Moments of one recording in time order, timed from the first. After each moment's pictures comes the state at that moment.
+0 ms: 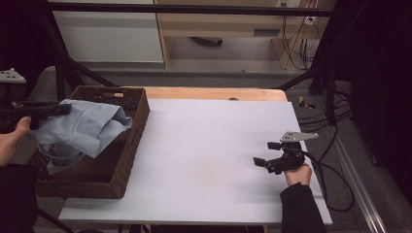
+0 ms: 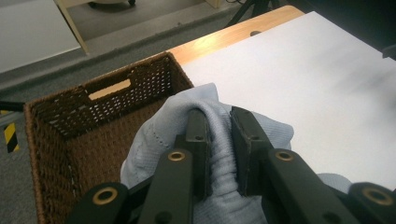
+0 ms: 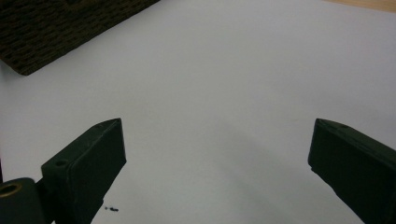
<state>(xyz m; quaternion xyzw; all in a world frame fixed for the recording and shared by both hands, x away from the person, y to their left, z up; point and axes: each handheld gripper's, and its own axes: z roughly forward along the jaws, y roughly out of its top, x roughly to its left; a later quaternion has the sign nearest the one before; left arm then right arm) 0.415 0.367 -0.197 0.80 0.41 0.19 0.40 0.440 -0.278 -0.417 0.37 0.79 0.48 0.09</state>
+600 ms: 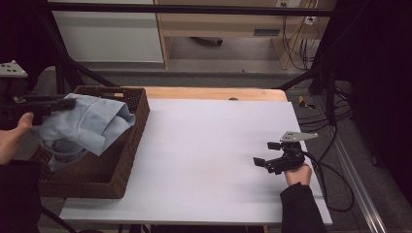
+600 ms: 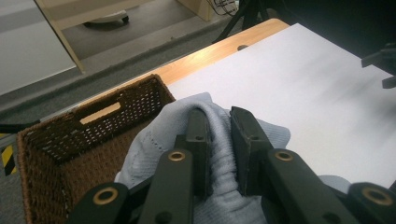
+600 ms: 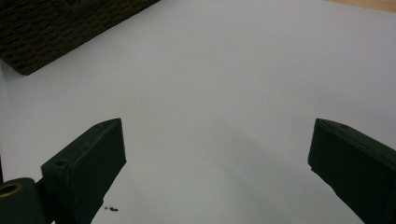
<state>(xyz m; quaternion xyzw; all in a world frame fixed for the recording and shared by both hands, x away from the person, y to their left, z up) 0.409 0.348 -0.178 0.80 0.39 0.20 0.42 0.440 -0.278 -0.417 0.37 0.79 0.48 0.09</state>
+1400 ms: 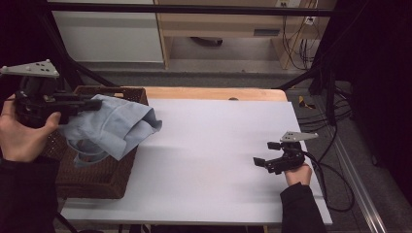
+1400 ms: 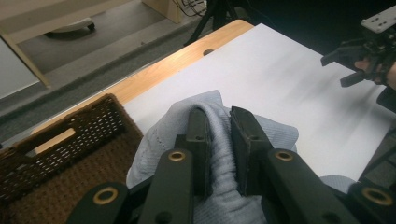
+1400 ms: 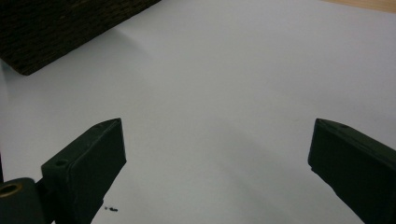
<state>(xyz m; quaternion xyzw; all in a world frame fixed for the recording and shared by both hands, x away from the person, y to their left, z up) 0.416 0.295 -0.177 0.82 0.33 0.17 0.43 0.440 -0.279 -0.417 0.37 0.79 0.48 0.09</state>
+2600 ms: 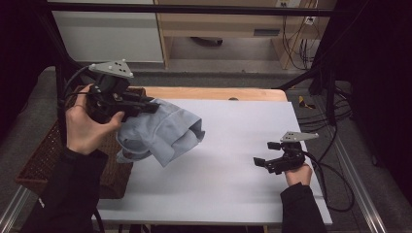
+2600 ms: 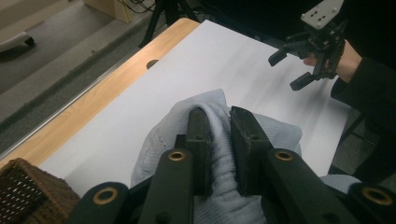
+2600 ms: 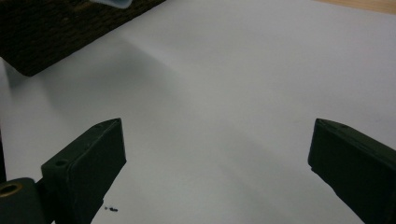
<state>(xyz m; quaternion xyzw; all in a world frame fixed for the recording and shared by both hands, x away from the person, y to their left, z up) 0.433 0.180 -0.179 0.87 0.25 0.13 0.41 0.440 -0.279 -0.416 0.37 0.79 0.48 0.09</state>
